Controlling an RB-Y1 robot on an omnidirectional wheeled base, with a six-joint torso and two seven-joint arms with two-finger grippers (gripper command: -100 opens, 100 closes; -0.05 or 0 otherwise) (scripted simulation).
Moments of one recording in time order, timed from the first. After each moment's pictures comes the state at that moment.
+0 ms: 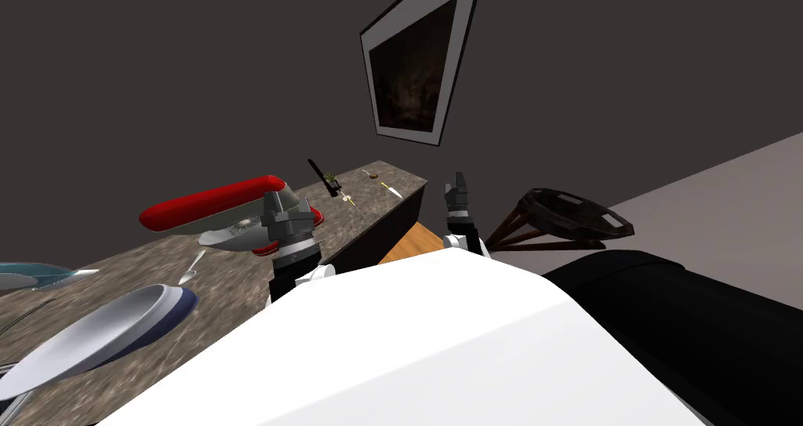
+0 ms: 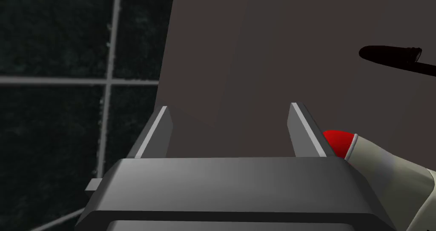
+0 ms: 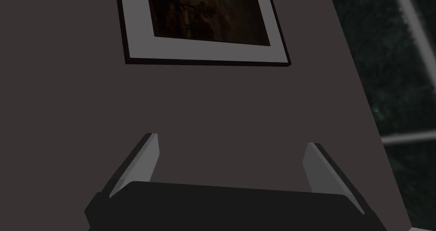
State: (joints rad) left arm 0.55 0.00 0.00 -2.29 0.01 -0.45 0.06; right arm 0.50 -0.01 -0.02 -2.22 -0.07 -0.37 0.16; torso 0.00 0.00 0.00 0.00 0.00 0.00
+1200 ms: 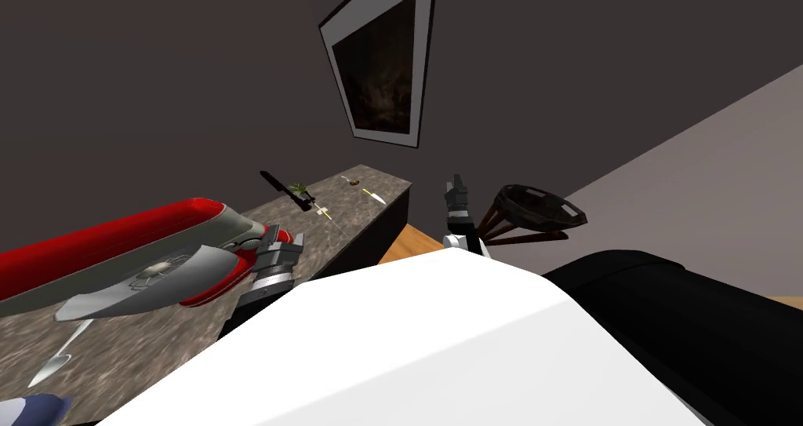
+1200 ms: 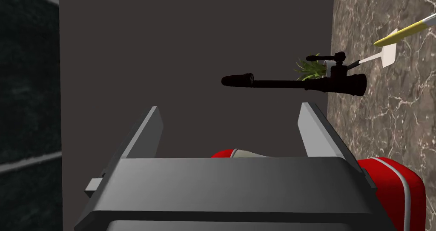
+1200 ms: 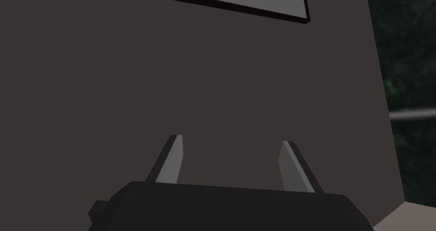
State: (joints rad) left arm 0.81 0.28 0.14 -2.22 0.20 -0.31 0.13; right arm 0.50 -0.01 -0.02 -2.22 -0.07 -0.37 0.16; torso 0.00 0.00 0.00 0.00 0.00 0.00
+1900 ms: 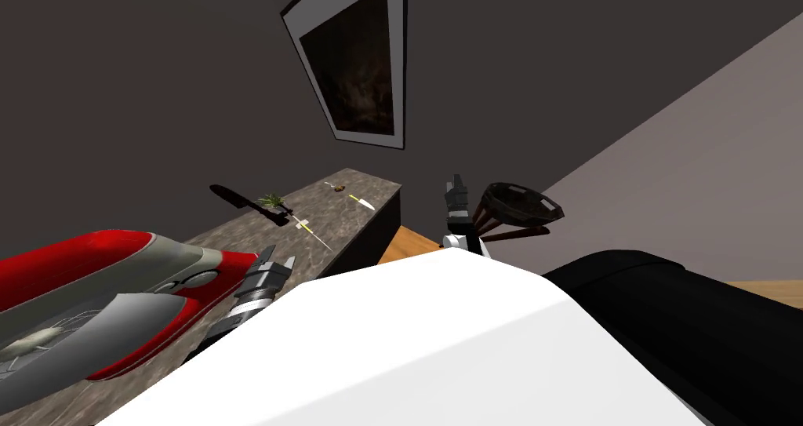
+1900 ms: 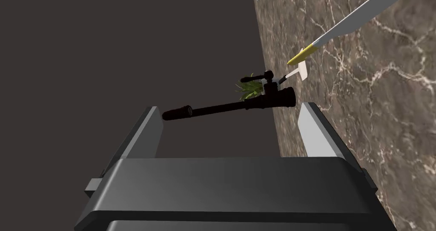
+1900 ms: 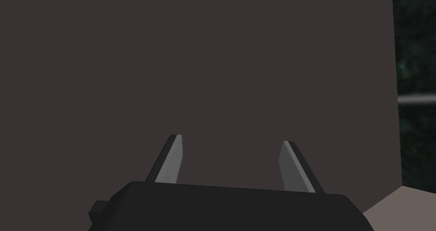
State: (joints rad) left arm 0.99 0.41 0.20 -2.19 0.30 -0.21 0.14; right arm 0.50 -0.01 -0.02 -2.22 -0.07 -0.37 0.16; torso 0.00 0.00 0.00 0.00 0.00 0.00
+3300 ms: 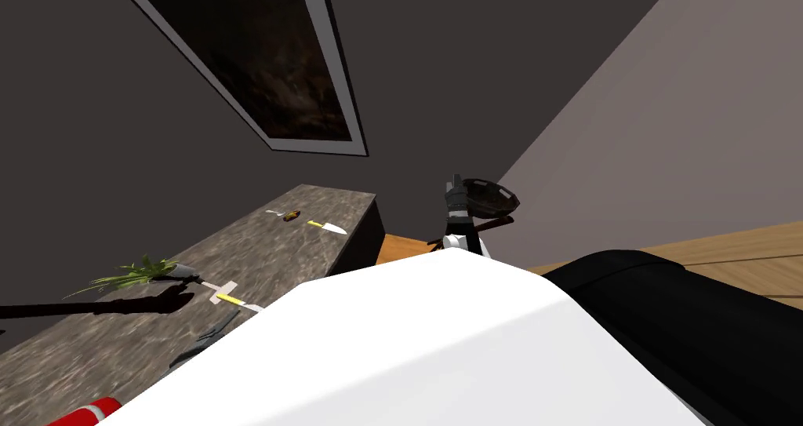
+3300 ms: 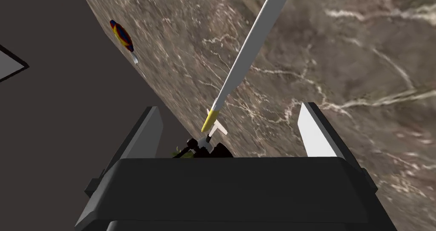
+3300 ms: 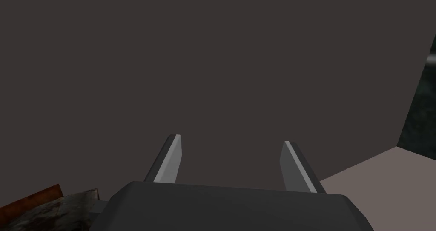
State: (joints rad) left arm 1.42 0.76 0.32 -2.09 0.54 -0.04 0.17; right arm 0.50 -0.01 -0.02 -2.22 -0.07 -0.37 0.16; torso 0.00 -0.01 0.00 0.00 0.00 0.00
